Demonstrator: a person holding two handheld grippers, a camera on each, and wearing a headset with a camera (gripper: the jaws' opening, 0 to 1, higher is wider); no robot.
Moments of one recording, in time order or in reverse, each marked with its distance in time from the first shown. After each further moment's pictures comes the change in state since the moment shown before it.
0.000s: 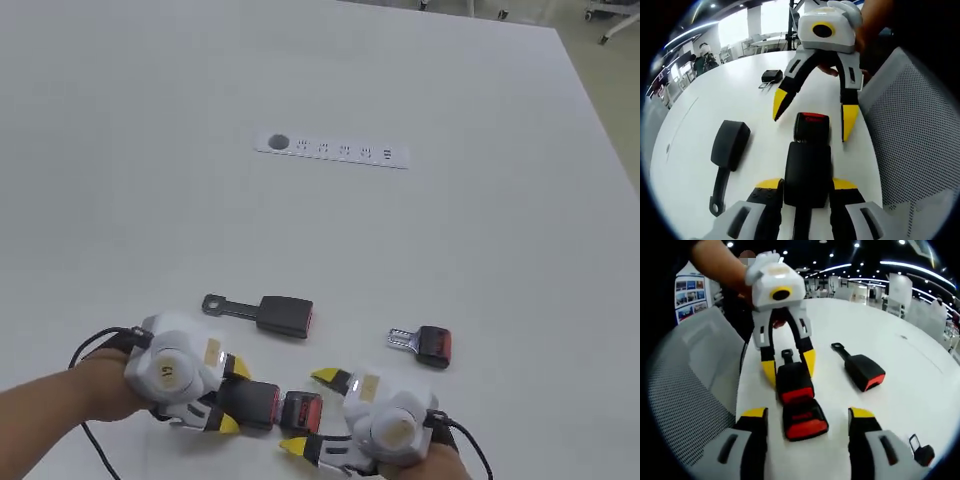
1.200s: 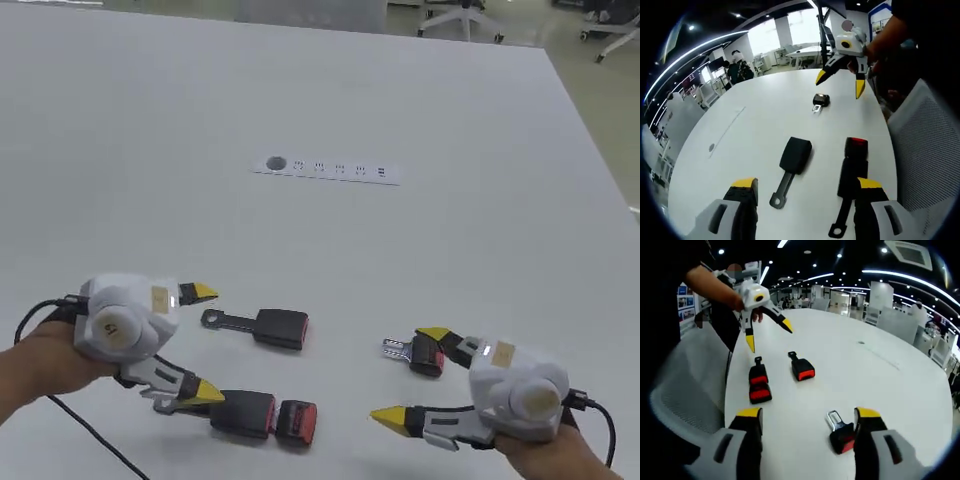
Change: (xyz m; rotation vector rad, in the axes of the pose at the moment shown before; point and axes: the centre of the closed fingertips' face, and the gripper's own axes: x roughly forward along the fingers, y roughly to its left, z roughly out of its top) left arm -0.081 0.079 0.028 -0.057 -0.101 0.306; right arm -0.123 -0.098 -0.016 -0.002 -0.034 -0.147
